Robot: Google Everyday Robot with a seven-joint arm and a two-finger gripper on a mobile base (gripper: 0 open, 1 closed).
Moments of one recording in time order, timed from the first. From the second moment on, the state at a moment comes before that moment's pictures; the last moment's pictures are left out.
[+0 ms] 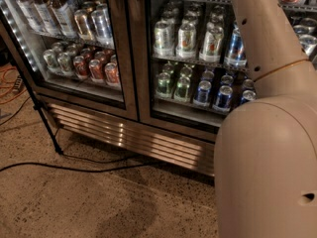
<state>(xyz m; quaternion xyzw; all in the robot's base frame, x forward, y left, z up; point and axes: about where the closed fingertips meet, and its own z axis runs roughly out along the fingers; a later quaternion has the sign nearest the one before) 0.729 0.104 1.112 -0.52 0.56 0.32 0.56</state>
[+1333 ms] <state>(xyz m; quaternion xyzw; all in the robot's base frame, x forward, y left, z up) 0.737 0.107 1.101 -0.52 0.56 0.35 0.55</state>
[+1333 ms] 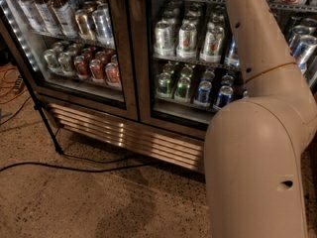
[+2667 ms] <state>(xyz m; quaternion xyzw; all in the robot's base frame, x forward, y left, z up) 0.753 0.102 1.082 -0.51 0.56 0.37 0.53</state>
